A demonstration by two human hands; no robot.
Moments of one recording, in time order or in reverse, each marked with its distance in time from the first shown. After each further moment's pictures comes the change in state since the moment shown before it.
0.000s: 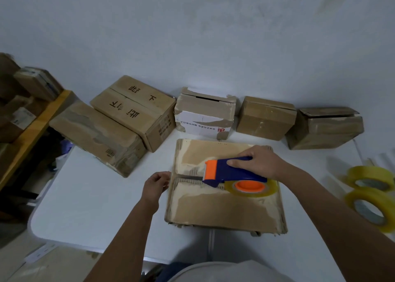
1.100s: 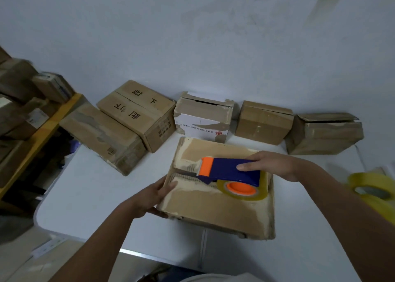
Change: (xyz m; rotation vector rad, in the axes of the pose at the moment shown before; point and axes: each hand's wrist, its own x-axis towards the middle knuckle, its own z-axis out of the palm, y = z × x) left_hand -0.076 0.045 -0.003 0.412 -0.453 -0.117; right_hand -0.013 0.037 -0.036 0.220 -0.382 0.091
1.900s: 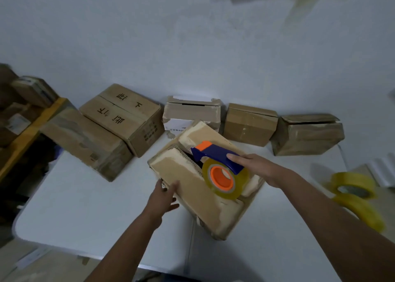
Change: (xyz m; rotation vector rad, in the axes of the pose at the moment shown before) left_hand 0.036 0.007 0.078 -0.314 0.358 0.041; right_hand 0.007 0.023 -0.001 0.252 0.206 0.058
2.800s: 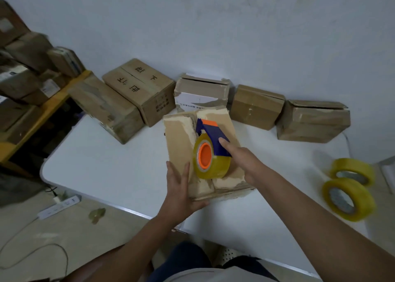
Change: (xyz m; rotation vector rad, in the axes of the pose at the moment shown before) left_hand -0.079 -0.102 0.044 0.821 0.138 0.728; right_hand -0.047 0.032 0.069 0.305 0.067 -0.006
